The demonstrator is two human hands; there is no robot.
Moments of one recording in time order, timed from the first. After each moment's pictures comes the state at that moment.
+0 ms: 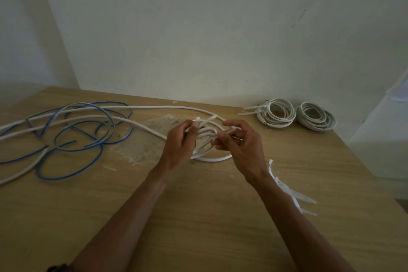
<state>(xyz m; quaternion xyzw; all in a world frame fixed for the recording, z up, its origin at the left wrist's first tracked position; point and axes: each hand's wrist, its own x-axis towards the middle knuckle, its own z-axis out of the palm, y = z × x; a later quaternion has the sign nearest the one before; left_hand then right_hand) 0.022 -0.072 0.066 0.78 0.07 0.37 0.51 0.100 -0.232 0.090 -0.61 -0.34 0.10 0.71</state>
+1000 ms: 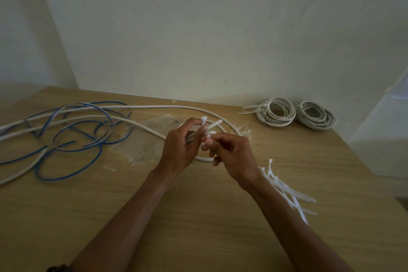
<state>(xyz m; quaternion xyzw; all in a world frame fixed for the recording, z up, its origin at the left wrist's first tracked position) 0.025 -0.067 0.058 0.83 0.01 0.41 0.38 0.084 -0.230 0.089 -0.66 -0.40 0.14 0.62</state>
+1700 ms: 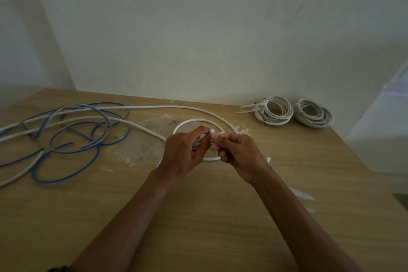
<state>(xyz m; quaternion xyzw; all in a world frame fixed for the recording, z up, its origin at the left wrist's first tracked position) 0.026 -0.074 0.058 0.88 -0.02 0.44 0.20 0.102 -0.239 0.095 -0.62 -0.25 0.29 0.69</state>
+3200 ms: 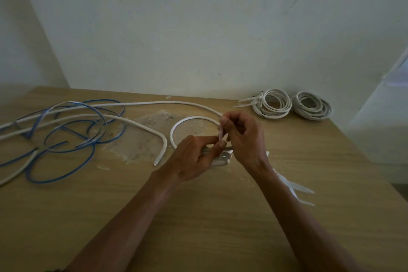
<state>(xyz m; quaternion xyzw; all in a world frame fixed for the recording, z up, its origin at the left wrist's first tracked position) 0.018 -0.104 0.068 0.90 -0.05 0.24 0.36 0.113 -0.237 0.093 -0.67 -0.37 -0.02 0.64</state>
